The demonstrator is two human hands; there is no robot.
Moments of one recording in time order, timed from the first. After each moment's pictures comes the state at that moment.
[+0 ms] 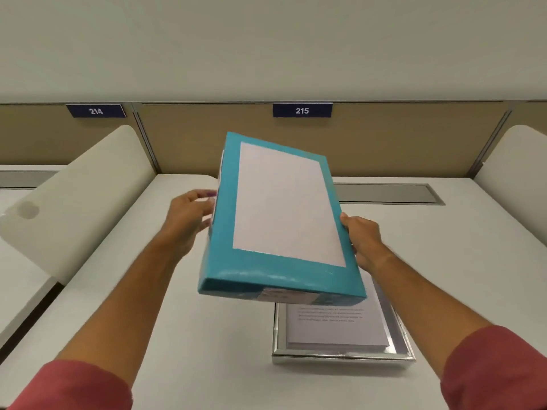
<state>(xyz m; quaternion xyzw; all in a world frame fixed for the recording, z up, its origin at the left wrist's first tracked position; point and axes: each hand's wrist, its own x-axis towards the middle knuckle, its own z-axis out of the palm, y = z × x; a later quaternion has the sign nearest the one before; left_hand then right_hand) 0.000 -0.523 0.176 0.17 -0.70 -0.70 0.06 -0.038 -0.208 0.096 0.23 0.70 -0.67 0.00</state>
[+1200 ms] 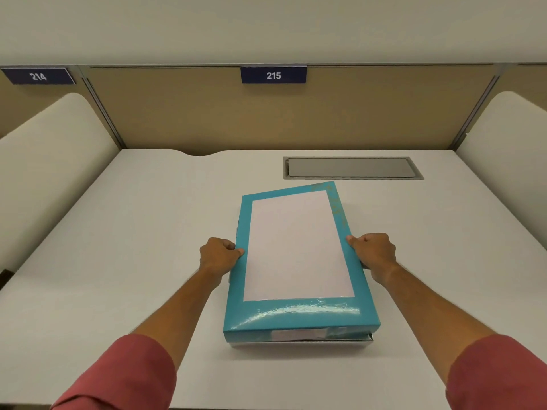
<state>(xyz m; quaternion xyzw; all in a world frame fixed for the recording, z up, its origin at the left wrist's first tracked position) -0.011 -0.411 0.008 0.26 -0.84 -0.47 -0.04 -0.012 -0.094 0.029 0.26 0.84 -0.48 0.02</state>
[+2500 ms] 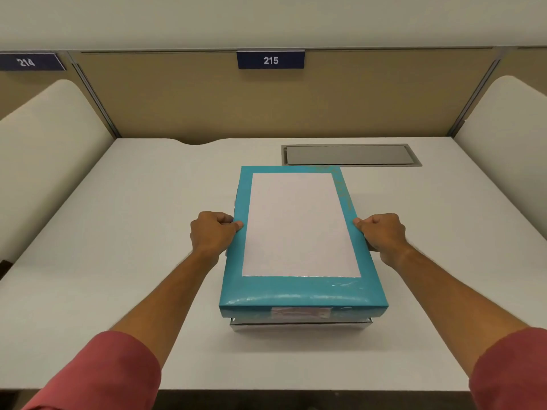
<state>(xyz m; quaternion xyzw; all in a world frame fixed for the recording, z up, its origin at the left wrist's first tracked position) -0.008 -0.414 0.045 0.24 -0.84 -0.48 0.04 -0.005 -0.087 0.049 0.26 0.81 -0.52 0.00</state>
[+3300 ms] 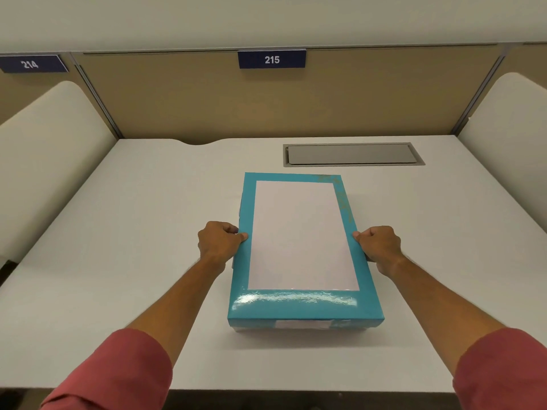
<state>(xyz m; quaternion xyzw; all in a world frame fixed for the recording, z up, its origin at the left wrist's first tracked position) -0.002 -0.407 0.027 0.25 -0.84 -0.48 0.00 0.002 -0.091 0.025 0.27 0.83 -0.49 0.03</state>
